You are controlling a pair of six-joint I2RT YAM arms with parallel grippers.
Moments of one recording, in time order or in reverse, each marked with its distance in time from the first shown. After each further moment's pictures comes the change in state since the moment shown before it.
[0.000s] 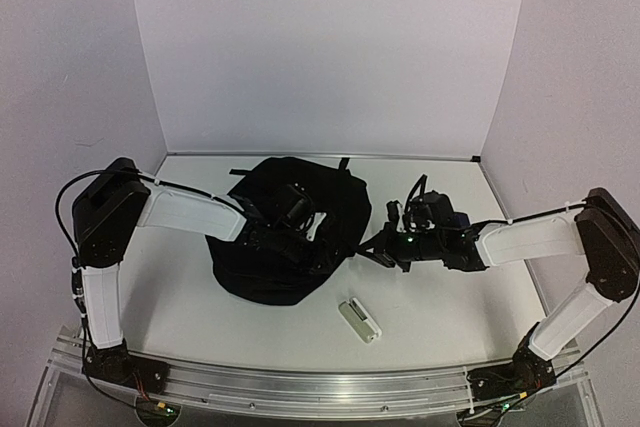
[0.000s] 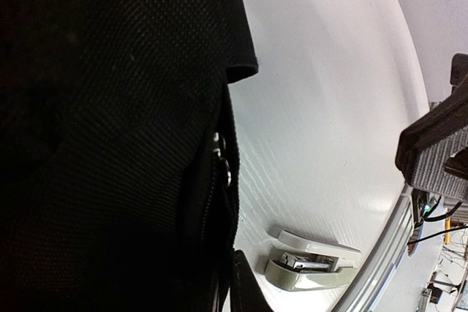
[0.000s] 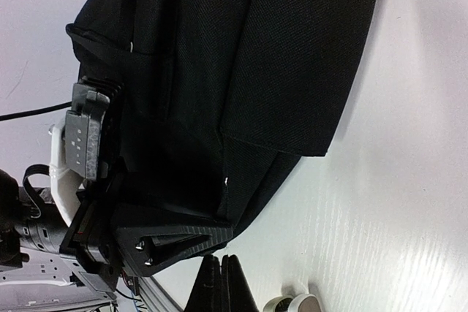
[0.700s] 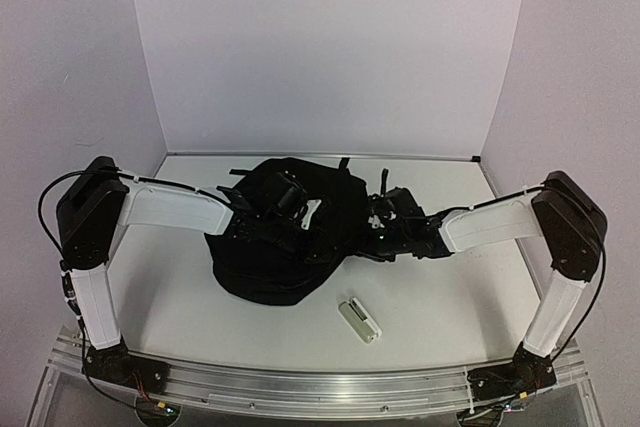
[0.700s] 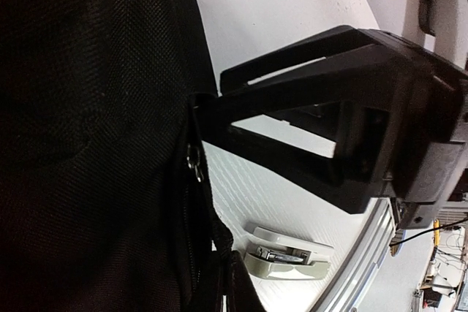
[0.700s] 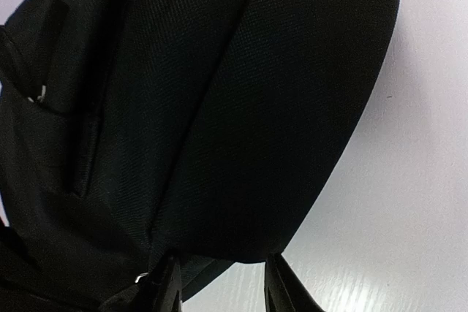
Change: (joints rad) left arm 0.013 -0.088 -0.022 0.005 0.010 0.000; right arm 0.050 0.238 0.238 -0.141 0.248 -0.214
